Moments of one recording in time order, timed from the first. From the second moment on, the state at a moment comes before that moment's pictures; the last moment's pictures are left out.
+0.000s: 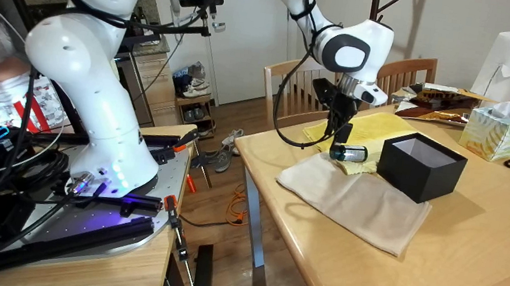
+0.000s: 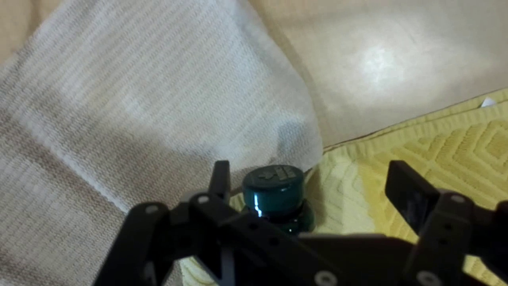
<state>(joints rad) 0.12 0.68 -0.01 -1.81 0.08 2.24 0.21</state>
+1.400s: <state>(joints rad) 0.12 0.70 -0.02 -1.79 0.06 2.25 0.20</state>
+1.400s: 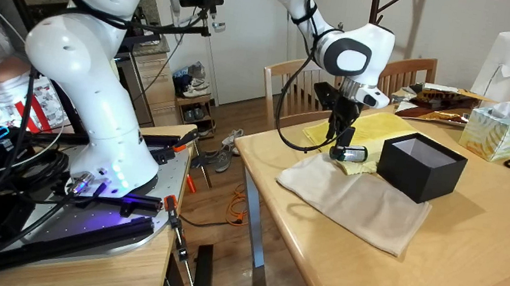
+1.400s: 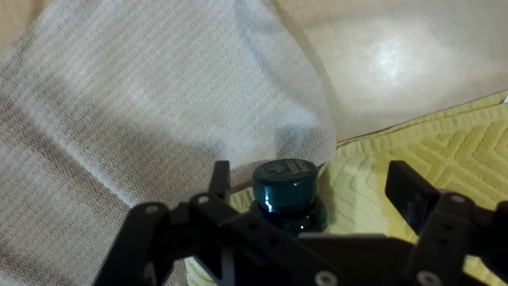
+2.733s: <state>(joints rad) 0.12 0.79 -0.02 -1.78 0.01 2.38 0.20</state>
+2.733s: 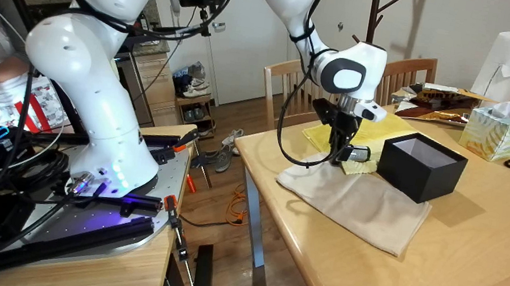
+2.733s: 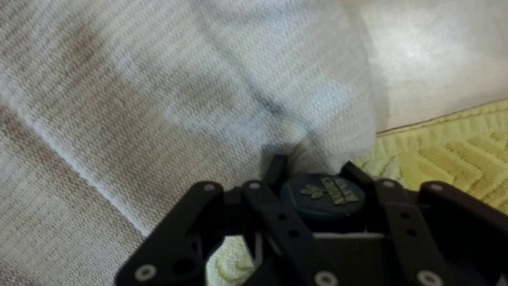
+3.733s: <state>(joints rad) 0.12 0.78 -0.01 -1.77 0.01 2.39 0.19</state>
